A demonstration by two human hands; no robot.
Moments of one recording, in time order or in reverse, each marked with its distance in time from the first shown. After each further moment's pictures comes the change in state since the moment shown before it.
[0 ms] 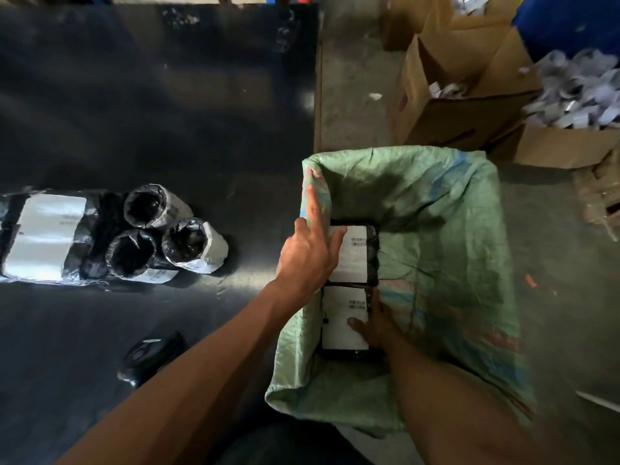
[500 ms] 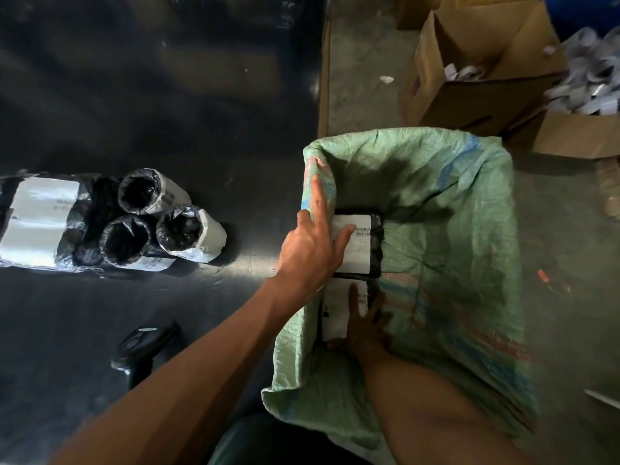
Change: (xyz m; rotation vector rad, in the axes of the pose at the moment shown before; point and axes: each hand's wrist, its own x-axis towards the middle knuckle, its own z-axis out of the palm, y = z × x) left_hand -0.005 -0.003 0.013 0.202 0.119 0.055; right_hand 0.005 -0.004 0.051 -0.352 0.057 0.050
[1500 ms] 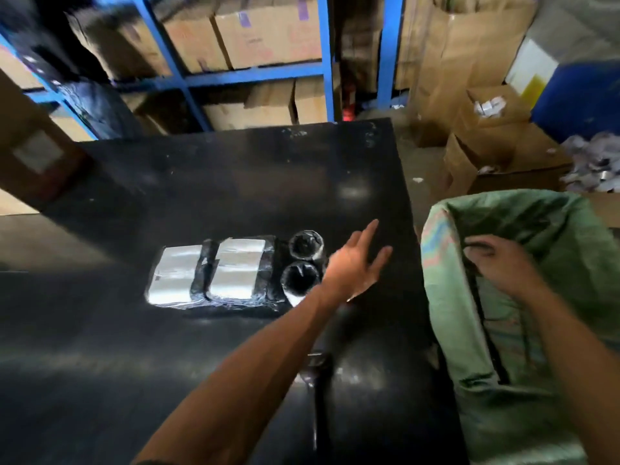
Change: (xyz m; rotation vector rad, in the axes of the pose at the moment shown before) left_hand -0.024 -0.175 -0.144 -0.285 -0.044 0.216; right_hand -0.168 -0.147 -0.151 0.409 0.738 -0.361
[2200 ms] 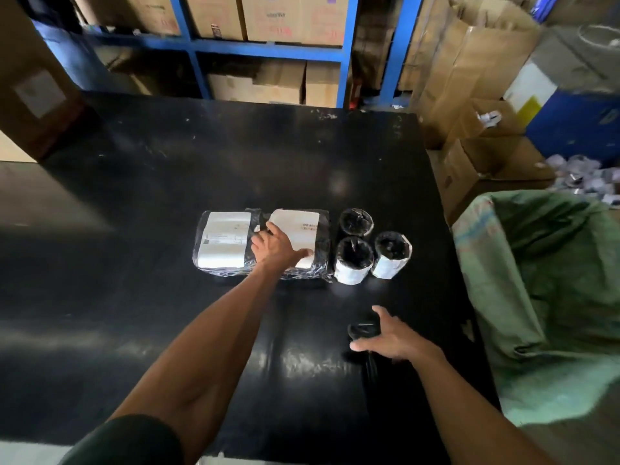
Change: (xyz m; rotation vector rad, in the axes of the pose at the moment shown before) left_hand -0.062 -0.218 -0.132 0.254 -0.135 -0.634; right_hand -0.175 -0.110 0.236 -0.281 -0.686 0.259
